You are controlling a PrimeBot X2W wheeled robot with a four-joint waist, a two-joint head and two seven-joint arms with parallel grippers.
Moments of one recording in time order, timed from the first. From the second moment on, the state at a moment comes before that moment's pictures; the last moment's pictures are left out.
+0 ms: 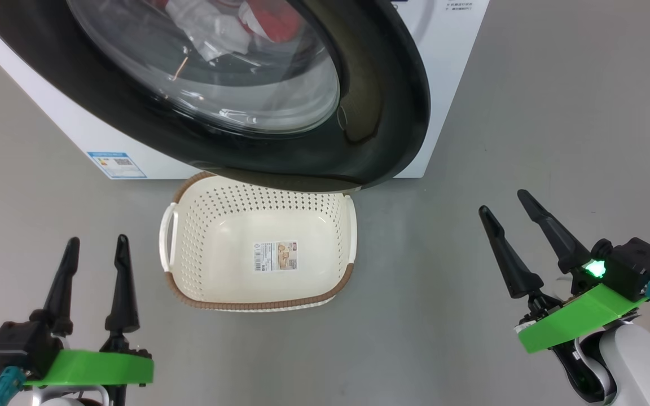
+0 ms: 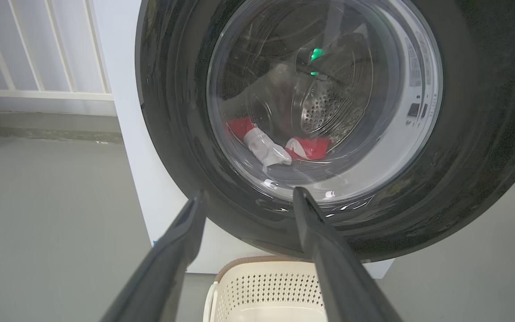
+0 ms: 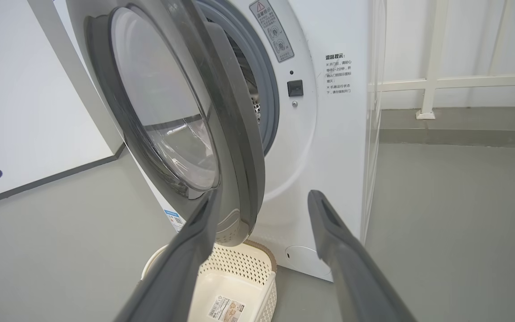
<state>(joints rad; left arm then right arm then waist) -0.14 0.06 0.03 0.09 -0.22 -0.13 -0.25 -0.26 -0.35 0.28 0.10 0.52 0.13 -0.25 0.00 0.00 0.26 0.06</state>
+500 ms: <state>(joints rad) -0.14 0.06 0.03 0.09 -0.22 -0.13 -0.25 -0.30 -0.37 0.28 0.08 0.55 0.13 -0.25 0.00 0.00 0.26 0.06</state>
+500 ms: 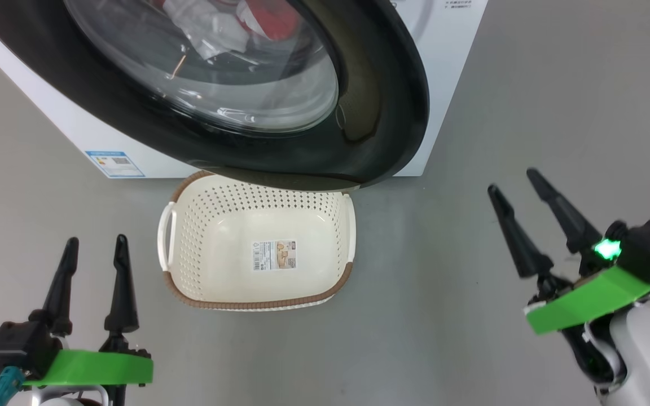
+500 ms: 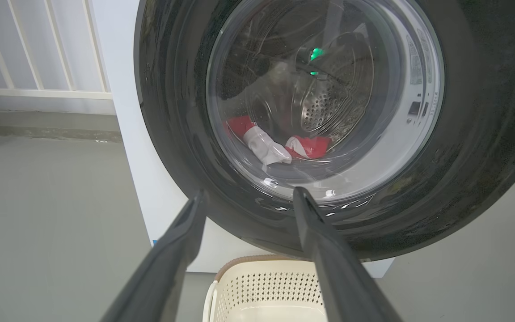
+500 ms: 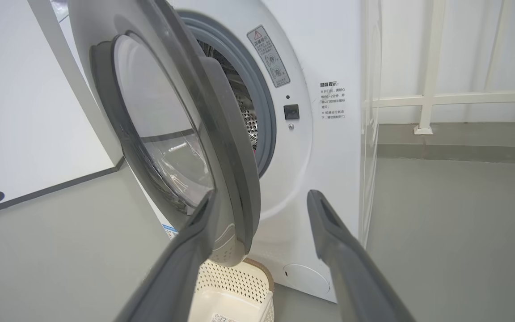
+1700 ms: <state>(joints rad) -0.15 0.06 0.03 0.09 -0.22 -0.13 -0.25 -0.76 -0.44 0.32 0.28 1.30 0.13 0.11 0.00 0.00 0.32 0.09</state>
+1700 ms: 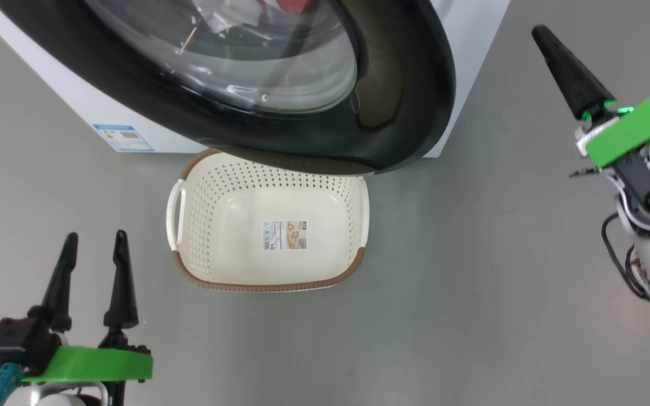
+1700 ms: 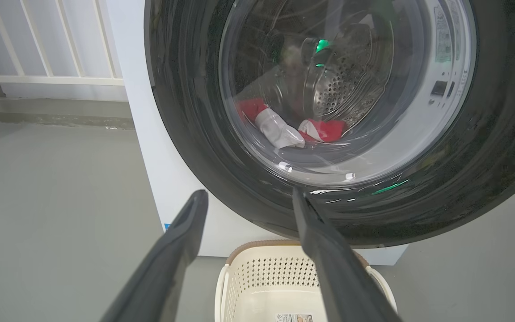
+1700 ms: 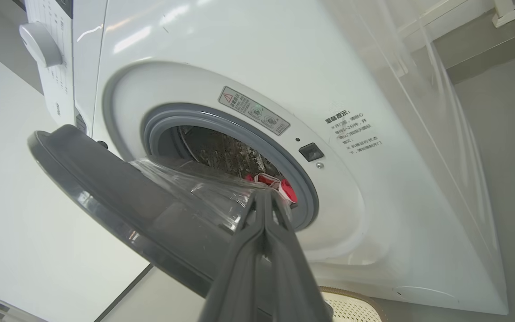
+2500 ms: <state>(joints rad) -0.17 0.06 0.01 0.09 -0.22 -0.13 -0.25 -0.97 -0.38 0.29 0.54 1.67 0.13 0.49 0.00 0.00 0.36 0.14</state>
